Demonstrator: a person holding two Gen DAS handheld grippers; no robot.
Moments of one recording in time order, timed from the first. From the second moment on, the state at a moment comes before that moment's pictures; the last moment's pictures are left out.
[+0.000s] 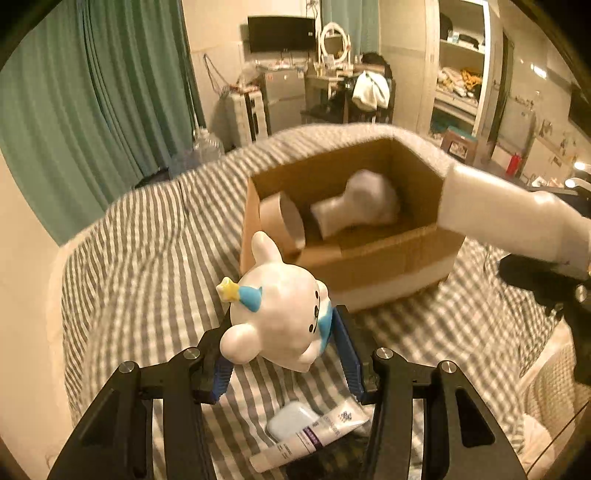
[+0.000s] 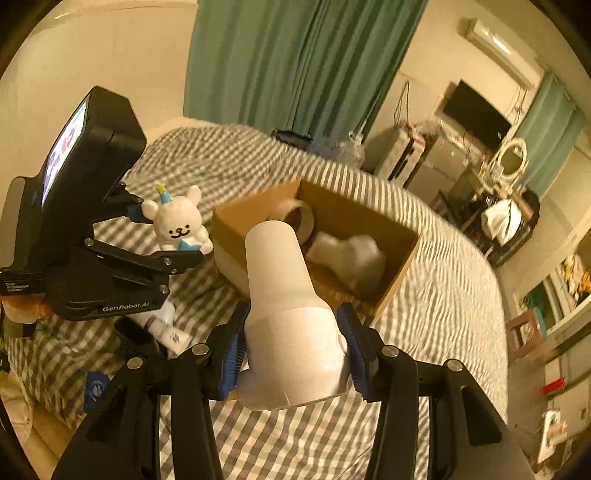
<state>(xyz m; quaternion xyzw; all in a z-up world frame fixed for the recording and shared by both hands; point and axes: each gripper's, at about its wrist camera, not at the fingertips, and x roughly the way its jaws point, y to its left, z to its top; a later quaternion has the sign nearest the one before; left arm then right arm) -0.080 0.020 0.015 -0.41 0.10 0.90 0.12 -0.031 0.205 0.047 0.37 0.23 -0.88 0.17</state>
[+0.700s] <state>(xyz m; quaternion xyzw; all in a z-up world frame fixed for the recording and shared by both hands) -0.154 0.023 0.086 -0.36 0.09 0.92 0.12 -0.117 0.197 0.106 0.34 0.22 -0.90 0.16</state>
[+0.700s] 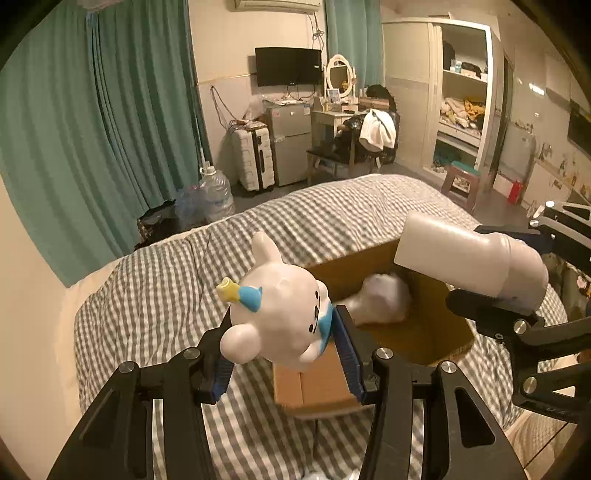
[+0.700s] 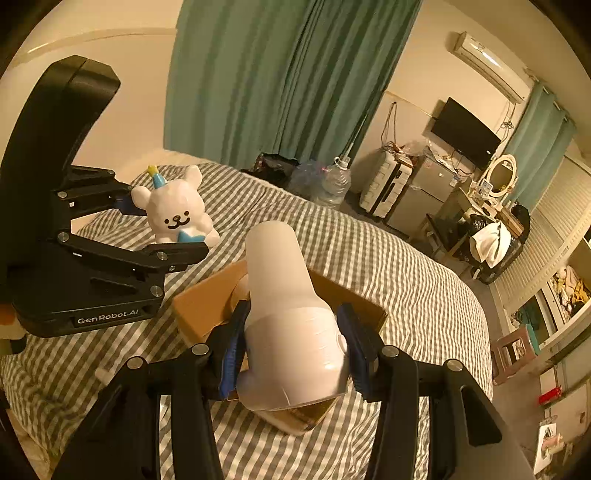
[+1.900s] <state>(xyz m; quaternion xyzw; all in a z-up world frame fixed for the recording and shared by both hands) -0.238 0.068 -0.047 -0.46 0.12 0.85 0.24 -0.221 0.234 -0.039 0.47 0.23 -0.83 0.18</state>
